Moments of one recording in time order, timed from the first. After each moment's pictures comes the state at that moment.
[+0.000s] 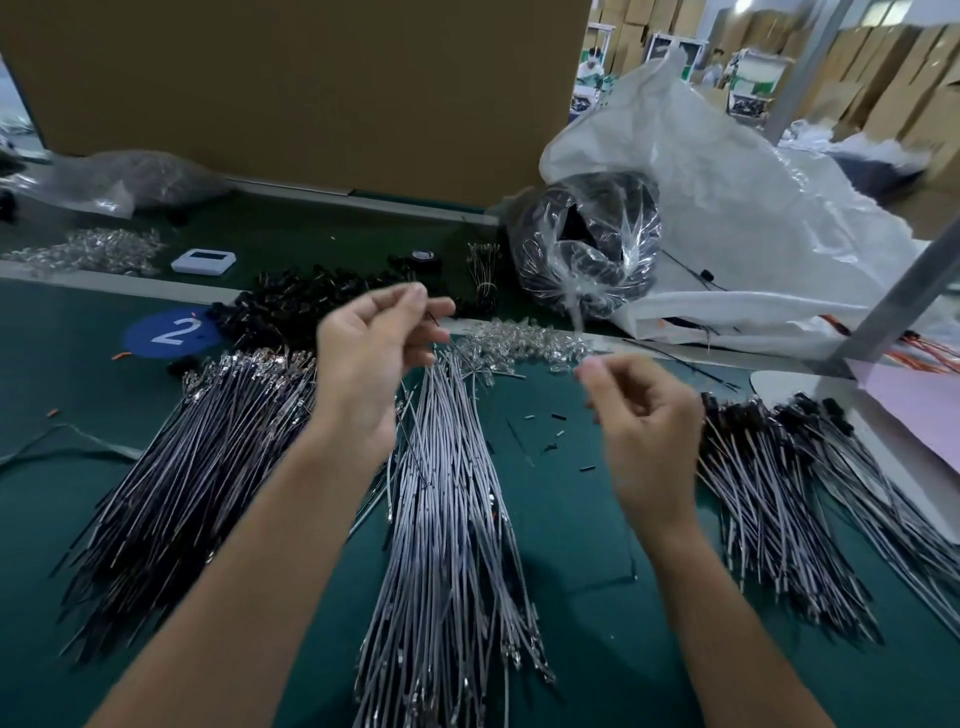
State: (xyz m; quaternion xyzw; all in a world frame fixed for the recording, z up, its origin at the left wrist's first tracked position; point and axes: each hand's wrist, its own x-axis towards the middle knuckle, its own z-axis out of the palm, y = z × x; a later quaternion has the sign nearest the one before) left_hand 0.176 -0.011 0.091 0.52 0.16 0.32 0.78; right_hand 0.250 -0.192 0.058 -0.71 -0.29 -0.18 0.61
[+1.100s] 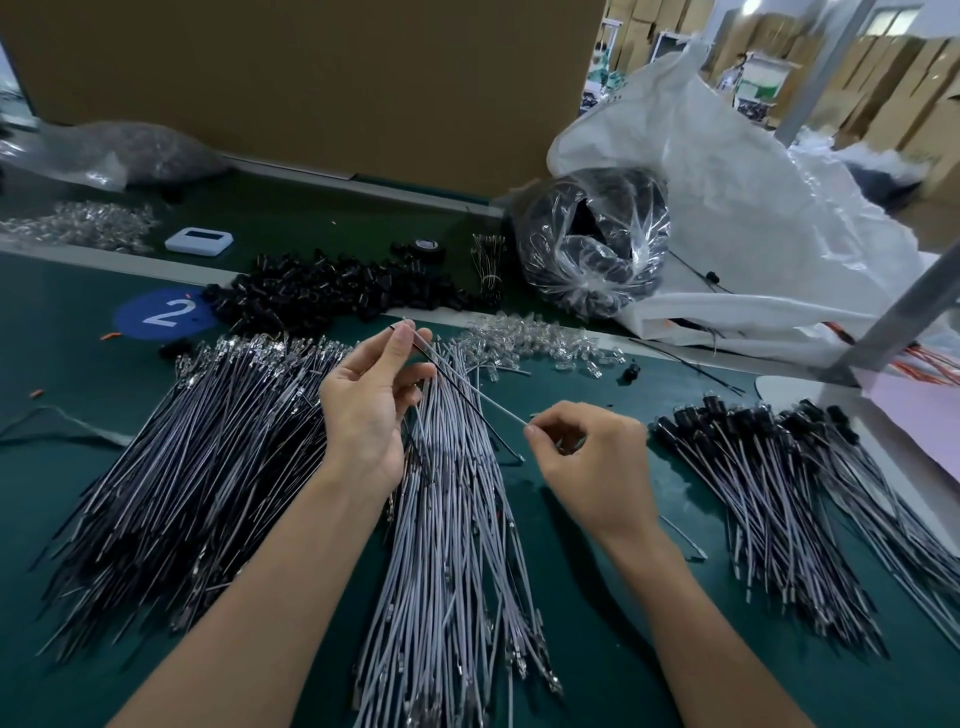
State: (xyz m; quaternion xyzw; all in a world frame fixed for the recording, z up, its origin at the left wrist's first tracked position) left_hand 0.187 -0.008 0.038 0.37 0.21 0.33 0.84; right_hand 0.253 -0.178 0.023 -0.85 -0.33 -0.18 0.38
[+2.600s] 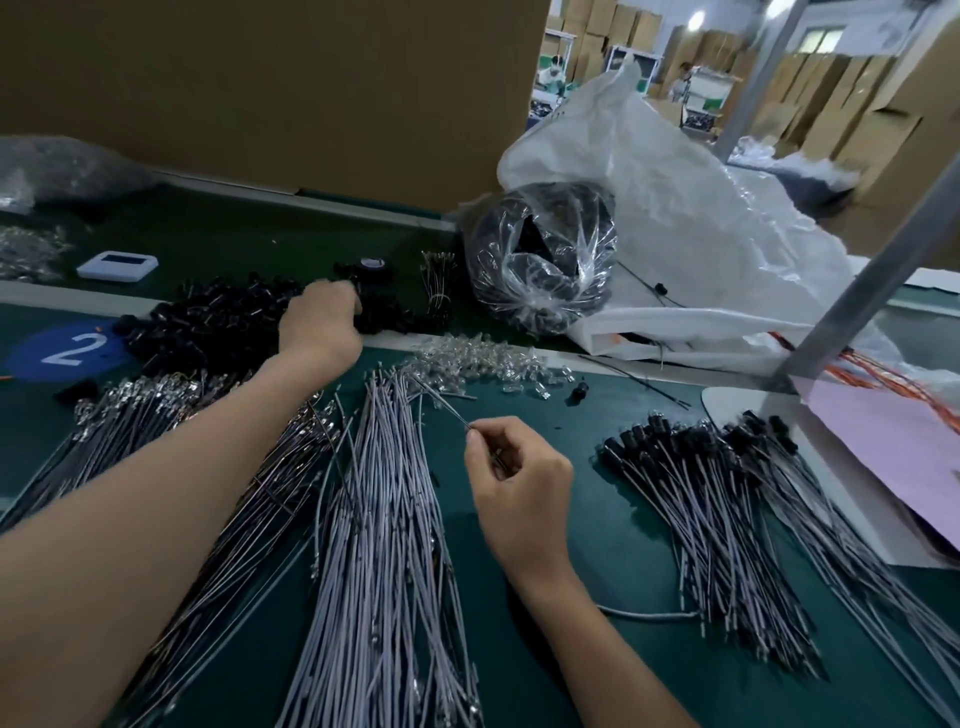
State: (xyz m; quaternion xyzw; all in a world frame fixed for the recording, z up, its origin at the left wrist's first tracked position) left_hand 0.289 0.070 0.064 0.93 0.27 0.18 0.19; right_hand 0.253 -0.157 0.011 -0.77 -0.27 -0.16 0.55
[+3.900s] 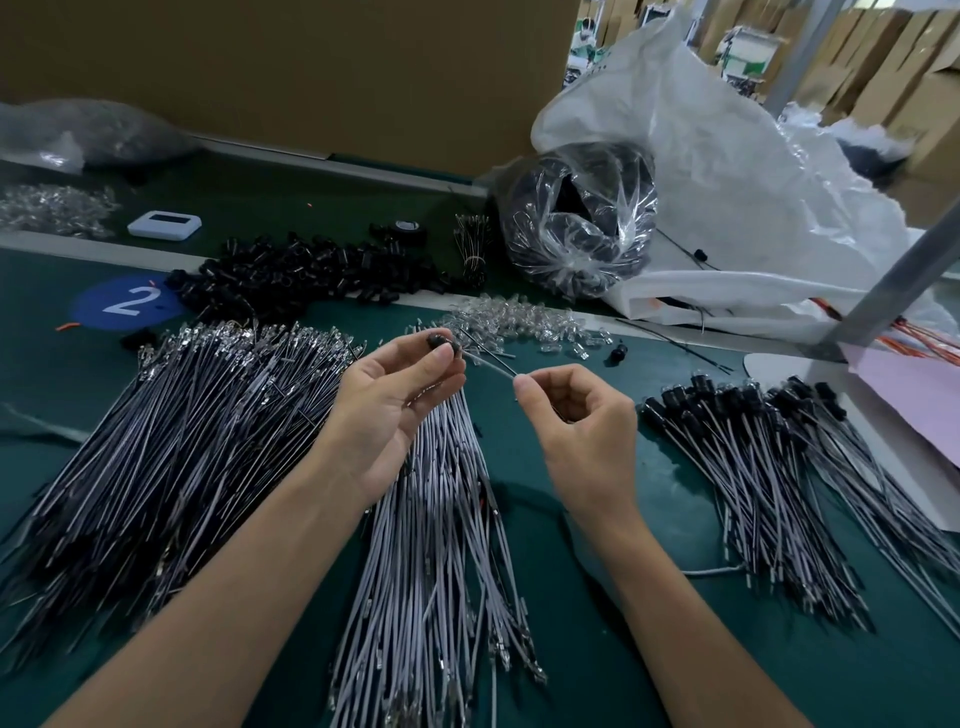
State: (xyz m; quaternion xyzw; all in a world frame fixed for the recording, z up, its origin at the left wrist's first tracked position) left_hand 0.188 -0.016 0.029 0.40 0.11 0.19 0.89; right_hand 0.248 -0.169 0.024 -0.74 -0.24 -0.09 0.62
